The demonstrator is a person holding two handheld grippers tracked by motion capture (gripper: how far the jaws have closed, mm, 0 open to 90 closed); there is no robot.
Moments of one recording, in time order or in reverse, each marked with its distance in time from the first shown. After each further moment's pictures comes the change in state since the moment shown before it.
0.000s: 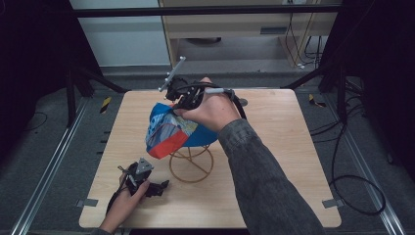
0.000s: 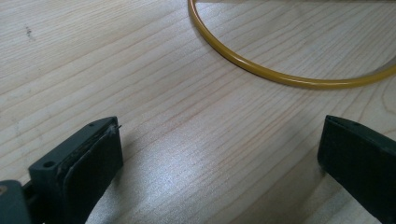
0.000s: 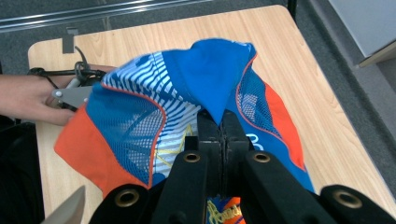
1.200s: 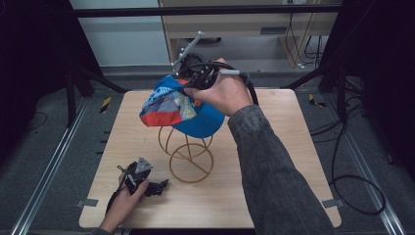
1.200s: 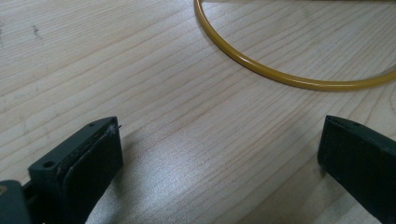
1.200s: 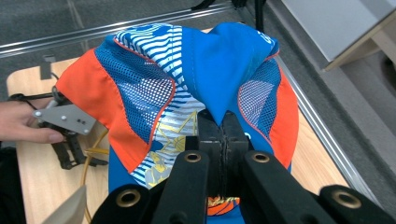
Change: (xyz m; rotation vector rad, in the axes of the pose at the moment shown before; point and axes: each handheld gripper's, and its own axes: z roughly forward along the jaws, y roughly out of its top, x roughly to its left) left arm 0.002 0.000 0.000 0.001 0.008 -0.005; right arm -0.030 0.004 -0.042 -0.073 -0.082 0.058
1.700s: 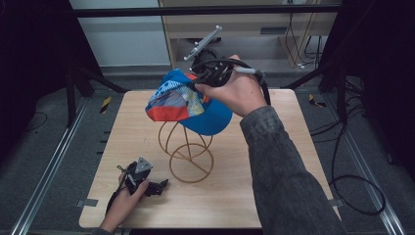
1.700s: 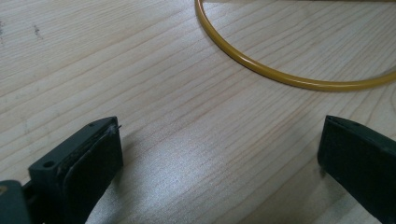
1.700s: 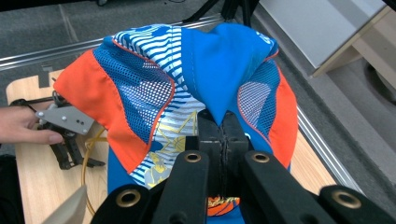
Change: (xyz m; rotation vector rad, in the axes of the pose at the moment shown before) left arm 0.001 0.000 0.000 -0.002 0.003 -0.002; right arm -0.006 -0.012 -0.030 -0.054 -0.034 0.019
